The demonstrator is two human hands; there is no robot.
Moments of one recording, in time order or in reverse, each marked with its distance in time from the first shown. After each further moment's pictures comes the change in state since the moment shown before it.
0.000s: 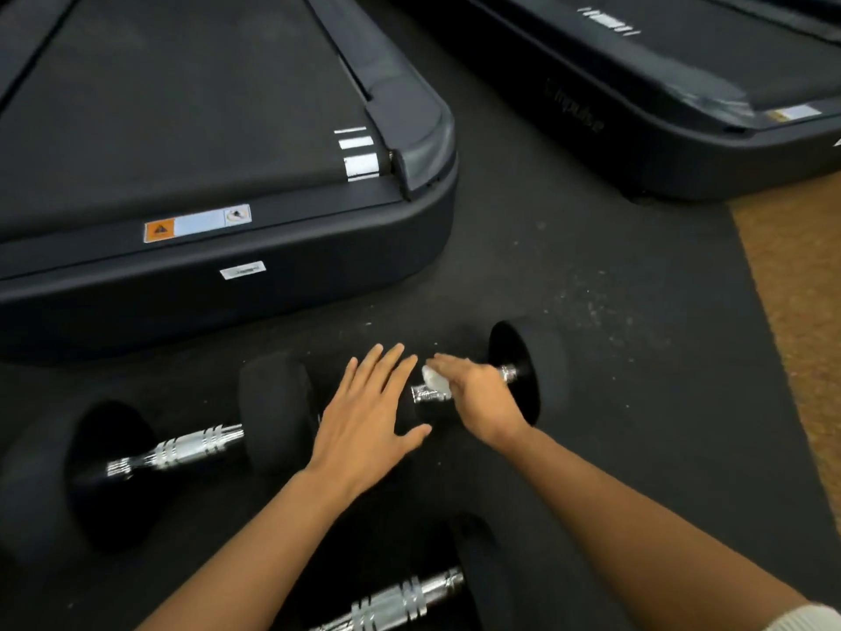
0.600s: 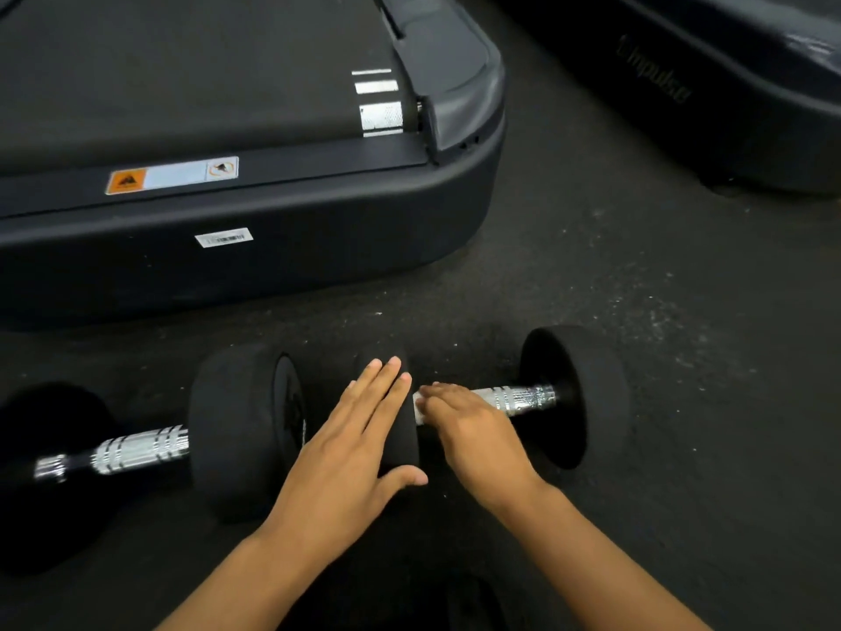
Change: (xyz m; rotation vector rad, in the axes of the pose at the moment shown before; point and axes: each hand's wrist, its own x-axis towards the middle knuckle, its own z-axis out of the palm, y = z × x) left_hand -0.003 -0.012 0.035 -0.077 -0.015 -0.044; right_hand 0.007 0.022 0.043 -0.131 0.083 -0.289
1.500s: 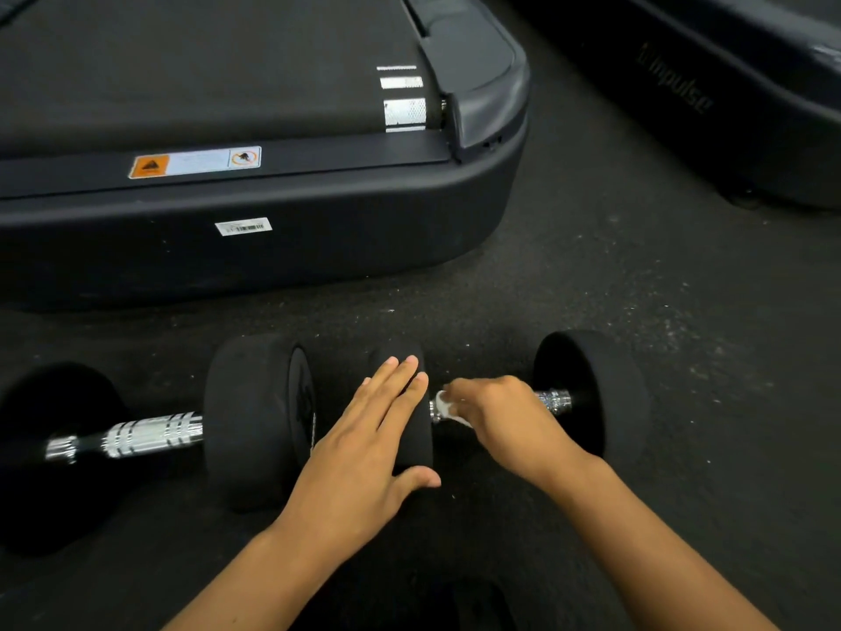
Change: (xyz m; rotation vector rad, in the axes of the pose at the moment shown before) left_hand -0.001 0.005 -0.004 -0.059 -0.016 -0.042; right_hand 0.021 0.012 -0.027 0.108 -0.305 0.097
